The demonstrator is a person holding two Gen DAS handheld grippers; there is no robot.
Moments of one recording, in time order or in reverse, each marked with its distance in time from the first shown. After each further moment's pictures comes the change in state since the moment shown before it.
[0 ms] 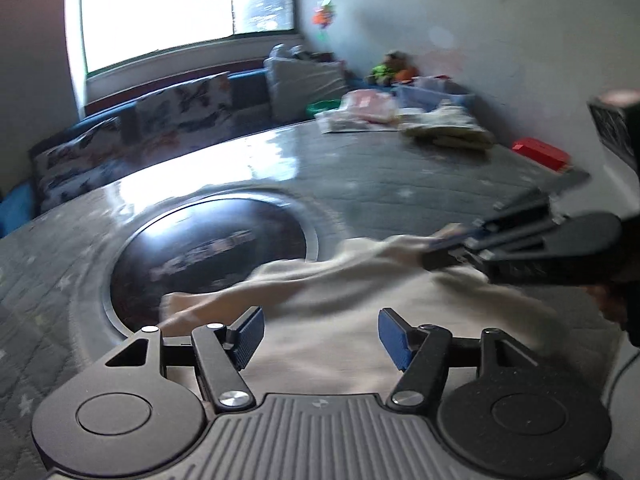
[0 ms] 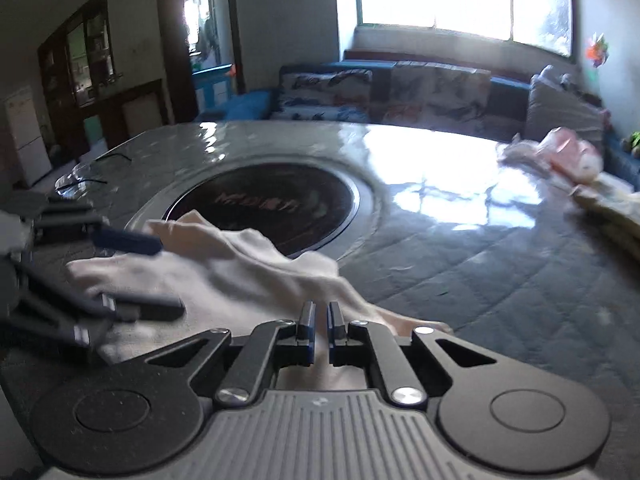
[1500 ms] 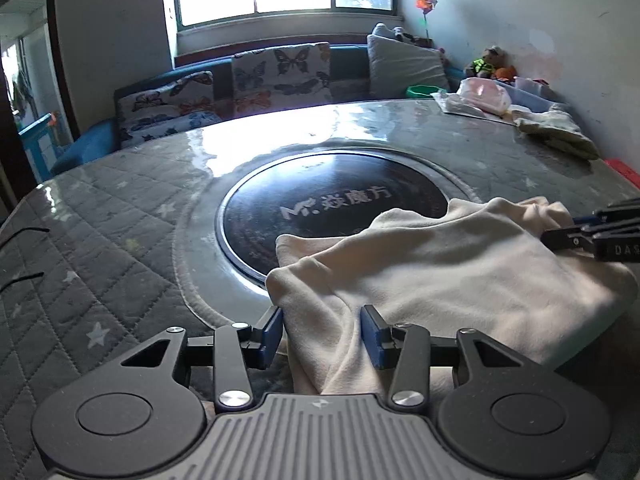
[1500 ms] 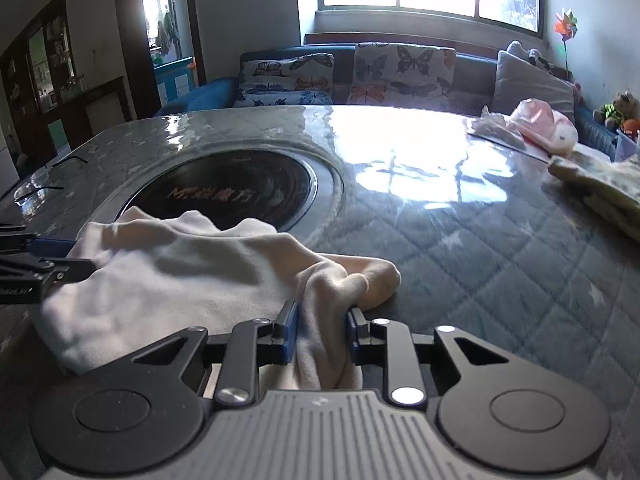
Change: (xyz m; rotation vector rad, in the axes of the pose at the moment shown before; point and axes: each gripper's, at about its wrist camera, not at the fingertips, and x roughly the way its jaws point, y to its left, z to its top) left arm 0.000 0.058 -0.025 -0.153 0.056 0.219; right arm 0.025 -0.014 0.005 0.068 0.028 -0.102
